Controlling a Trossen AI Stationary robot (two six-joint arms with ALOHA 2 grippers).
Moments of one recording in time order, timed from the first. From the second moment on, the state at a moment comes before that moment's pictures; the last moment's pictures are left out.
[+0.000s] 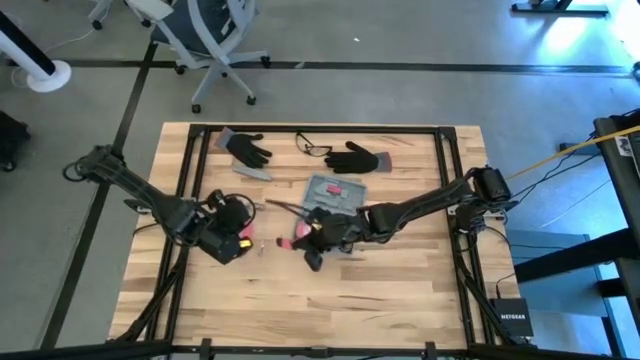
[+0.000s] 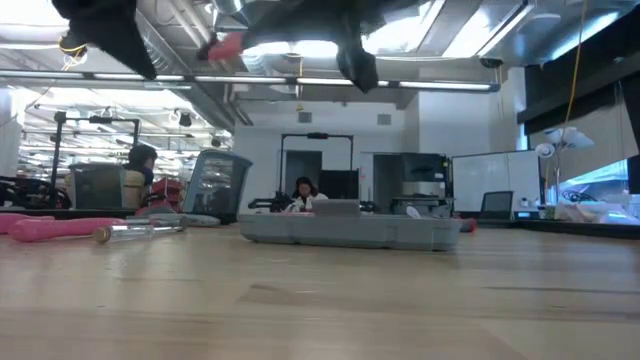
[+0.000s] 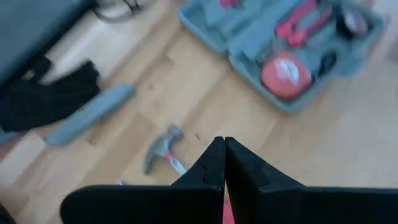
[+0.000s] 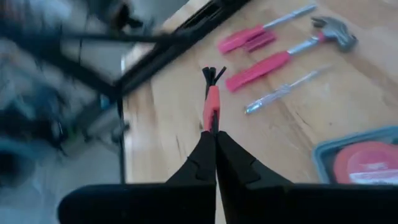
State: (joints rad) left arm -0.54 1.20 1.00 -1.07 -0.74 -1.02; right arm 0.22 1.83 1.29 0.01 0.11 0.83
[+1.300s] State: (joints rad) left arm -0.54 1.02 1.00 -1.14 -0.76 -1.01; right arm 0.18 2.18 1.38 0.17 0.43 1.83
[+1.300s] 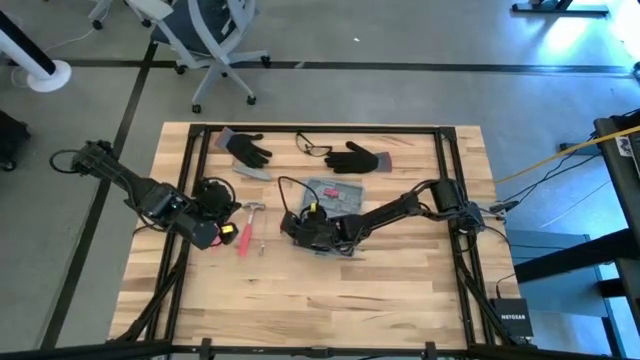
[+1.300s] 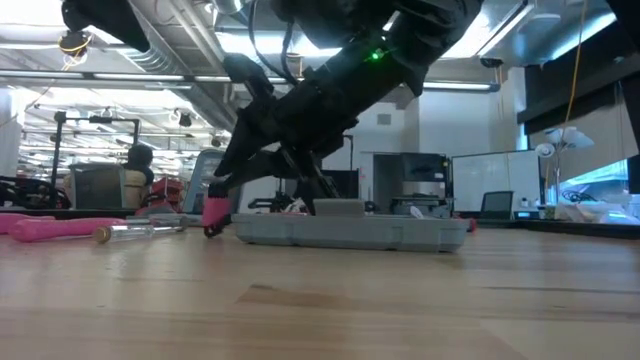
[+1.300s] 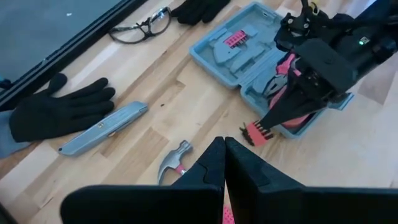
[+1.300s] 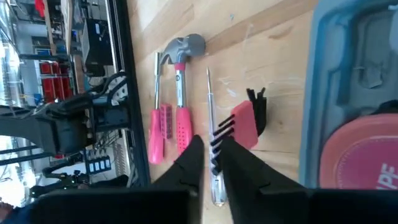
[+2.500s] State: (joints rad) left arm -0.54 1.02 0.99 -1.13 -0.76 -1.06; right arm 0.10 1.78 1.38 -0.55 0.12 0.88
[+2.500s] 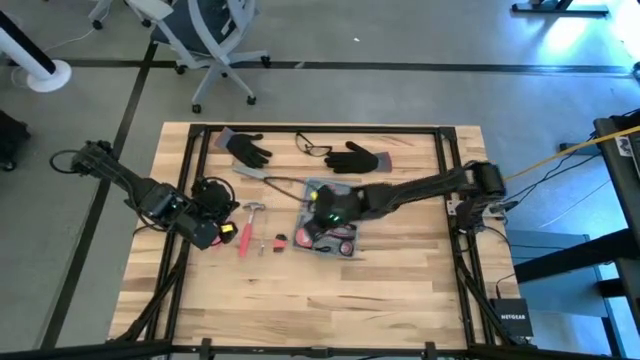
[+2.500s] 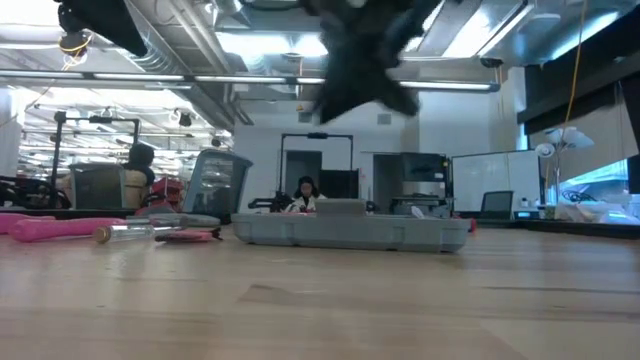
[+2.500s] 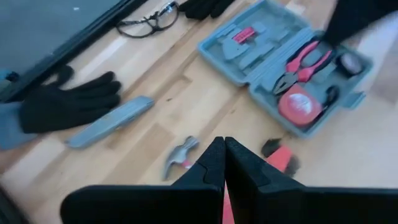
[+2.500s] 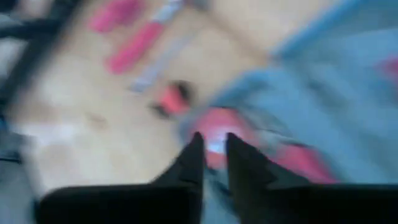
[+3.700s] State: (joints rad) left arm -0.24 1.87 0.90 0.14 -0.26 -1.03; right arm -0.26 1.78 1.02 -0.57 -0.13 0.40
